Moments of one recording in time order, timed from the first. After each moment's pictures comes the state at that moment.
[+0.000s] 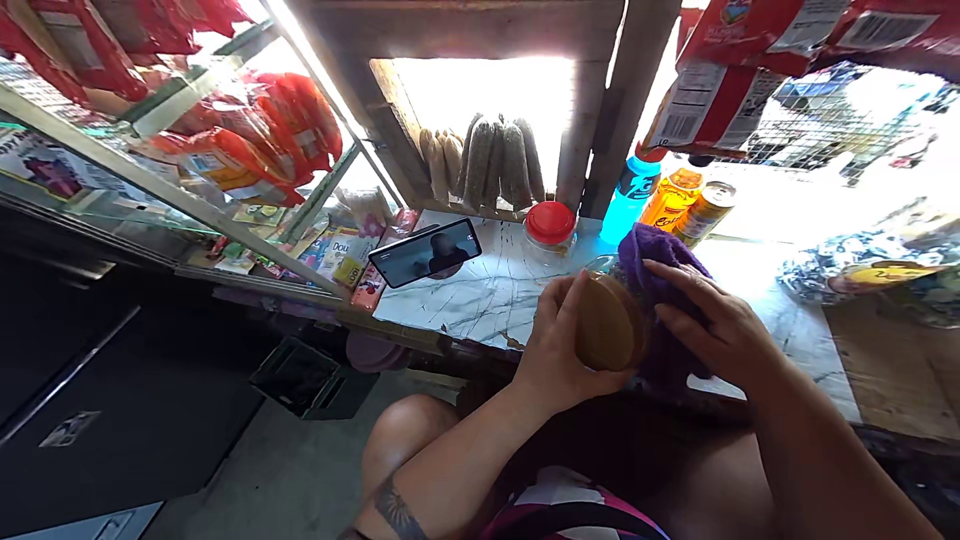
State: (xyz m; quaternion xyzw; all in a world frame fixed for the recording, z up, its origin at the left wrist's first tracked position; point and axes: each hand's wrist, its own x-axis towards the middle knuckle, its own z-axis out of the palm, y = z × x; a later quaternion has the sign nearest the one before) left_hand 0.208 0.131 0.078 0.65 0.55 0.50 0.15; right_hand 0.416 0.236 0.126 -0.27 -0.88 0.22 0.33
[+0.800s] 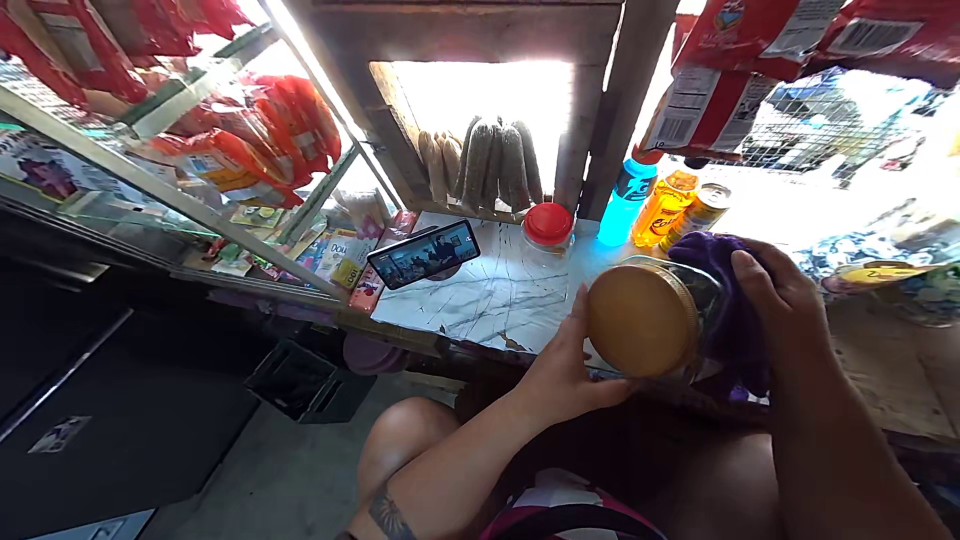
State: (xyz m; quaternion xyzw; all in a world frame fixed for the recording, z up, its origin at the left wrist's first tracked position) left_hand 0.210 0.123 0.084 0.62 0.48 0.47 0.41; right_hand 0.438 0.245 0.147 -0.48 -0.74 0.25 0.40
